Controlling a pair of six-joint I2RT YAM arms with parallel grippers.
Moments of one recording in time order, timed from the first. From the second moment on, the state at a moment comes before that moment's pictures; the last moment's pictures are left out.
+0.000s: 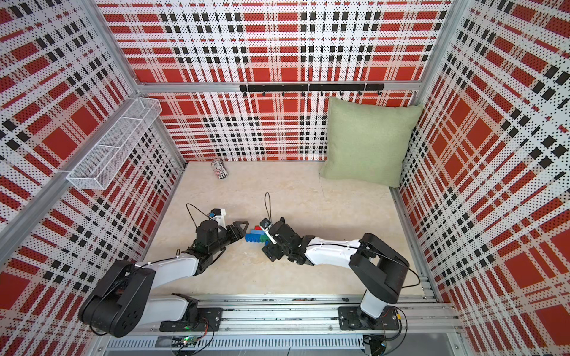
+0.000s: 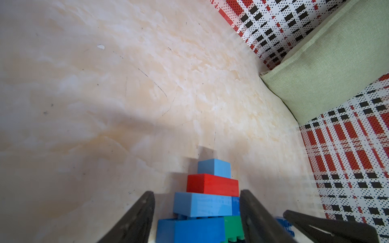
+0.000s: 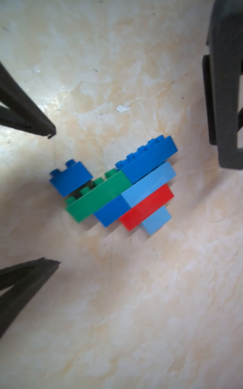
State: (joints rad) left arm -0.30 1.34 0.32 0.53 0.20 -0.73; right arm 0.94 1.62 0.84 0.02 0.14 0.04
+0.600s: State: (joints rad) left arm -0.35 1.41 0.34 0.53 0.22 -0.71; right arm 0.91 1.73 0.82 0.09 0.10 0.00
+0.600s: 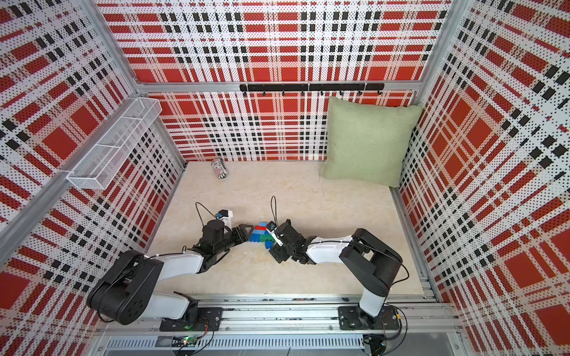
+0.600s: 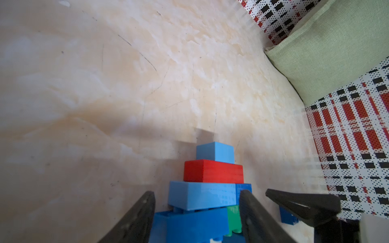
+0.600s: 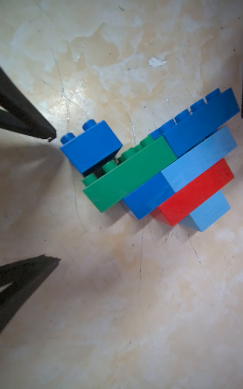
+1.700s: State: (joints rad) left arm -0.37 1.44 0.36 0.53 0.23 -0.70; right arm 0.87 1.76 0.81 0.11 0.05 -0.08
